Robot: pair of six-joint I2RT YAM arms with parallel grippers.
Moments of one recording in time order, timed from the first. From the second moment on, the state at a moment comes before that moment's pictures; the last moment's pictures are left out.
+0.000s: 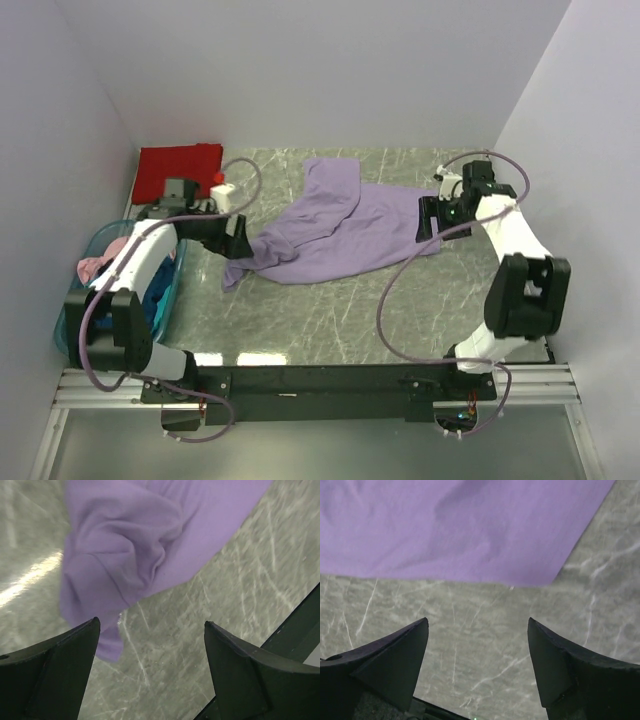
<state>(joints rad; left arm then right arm) -0.03 1.40 1.07 -0.69 0.67 0.28 -0.10 1.57 1.24 -0.84 -0.34 -0.19</state>
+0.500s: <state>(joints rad) -0.14 1.62 1.05 -0.61 0.37 0.24 -0.07 1.93 1.41 -0.82 -0.27 -0.15</state>
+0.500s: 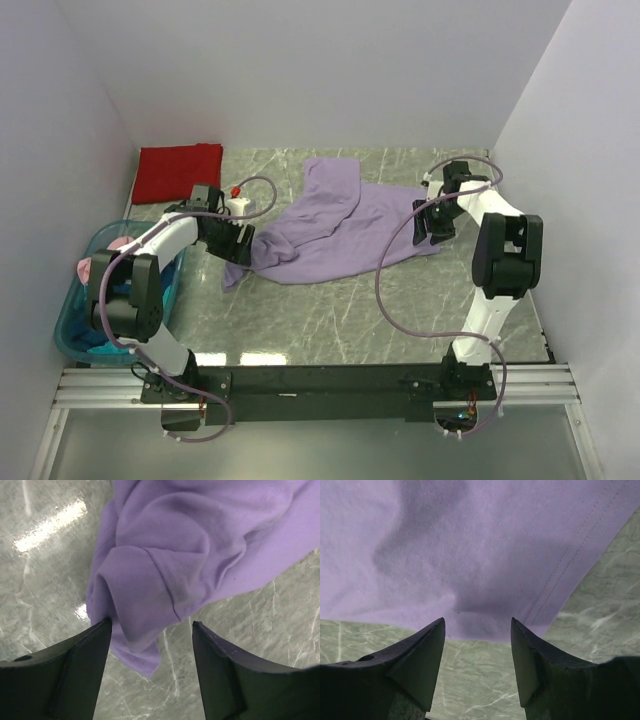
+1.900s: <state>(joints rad) -0.12 1.57 0.99 -0.83 0.41 0.34 -0.03 1.70 1.19 -0.76 -0.15 -0.29</state>
